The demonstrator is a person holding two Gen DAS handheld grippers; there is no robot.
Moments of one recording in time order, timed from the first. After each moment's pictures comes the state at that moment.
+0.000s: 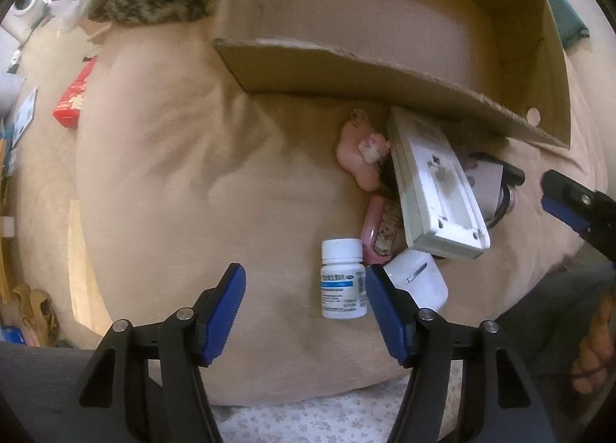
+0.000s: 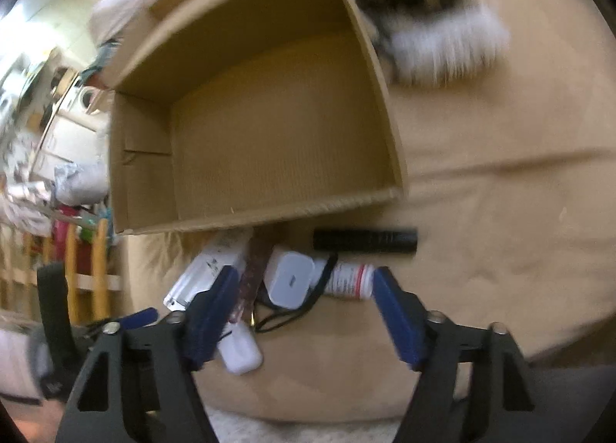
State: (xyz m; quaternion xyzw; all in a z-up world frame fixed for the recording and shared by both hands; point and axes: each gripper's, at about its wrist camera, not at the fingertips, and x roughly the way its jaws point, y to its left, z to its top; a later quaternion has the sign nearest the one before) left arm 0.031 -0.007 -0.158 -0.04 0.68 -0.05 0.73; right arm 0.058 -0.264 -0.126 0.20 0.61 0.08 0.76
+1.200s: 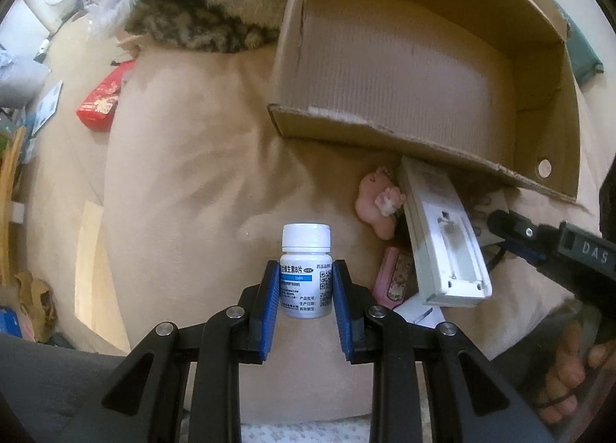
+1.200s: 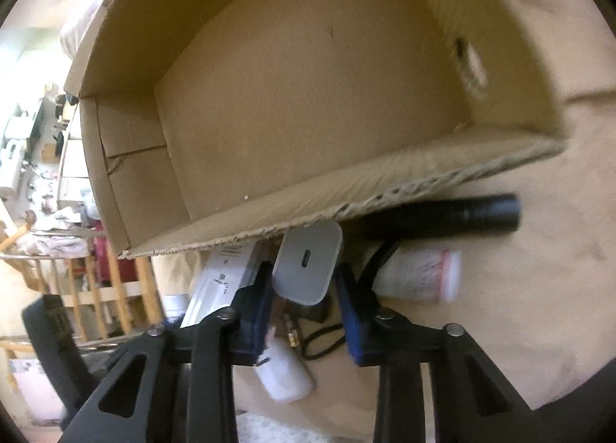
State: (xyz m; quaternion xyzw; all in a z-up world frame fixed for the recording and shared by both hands) left arm 0.047 0.019 -0.142 -0.07 0.64 0.00 0.77; right arm 0.081 -0.235 -0.172 0.28 0.63 0.12 0.72
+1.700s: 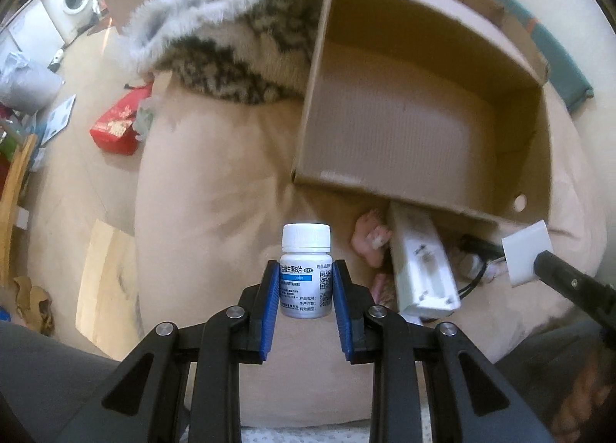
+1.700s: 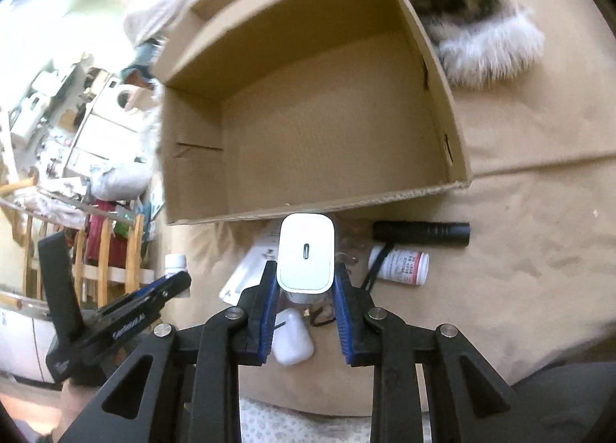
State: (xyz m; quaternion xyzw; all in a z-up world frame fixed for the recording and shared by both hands) left arm 0.033 0.021 -0.087 -0.08 0.58 0.01 0.81; right arm 0.048 -0.229 -0.087 0.21 0.55 0.17 0.79
